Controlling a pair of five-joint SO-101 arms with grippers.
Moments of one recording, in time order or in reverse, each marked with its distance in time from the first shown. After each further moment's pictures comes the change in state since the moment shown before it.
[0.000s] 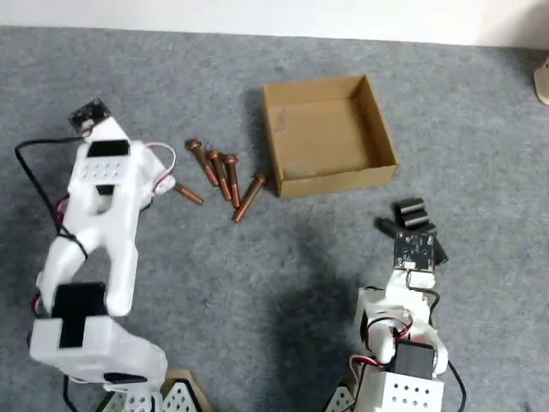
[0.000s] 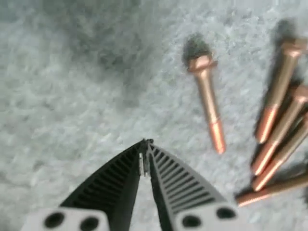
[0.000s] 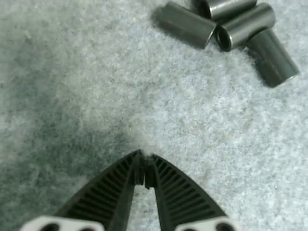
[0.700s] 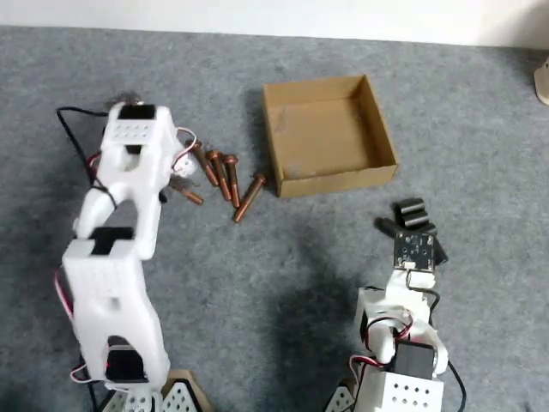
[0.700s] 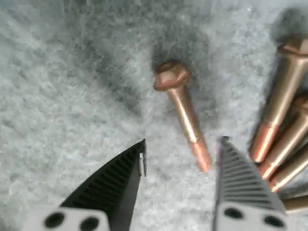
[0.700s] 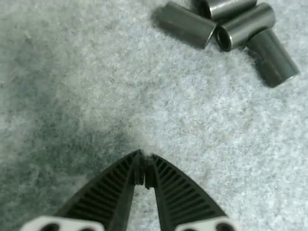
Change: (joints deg) left arm 3.8 30.9 -35.8 19.5 0.4; right arm 0.0 0.0 0.0 0.0 0.0
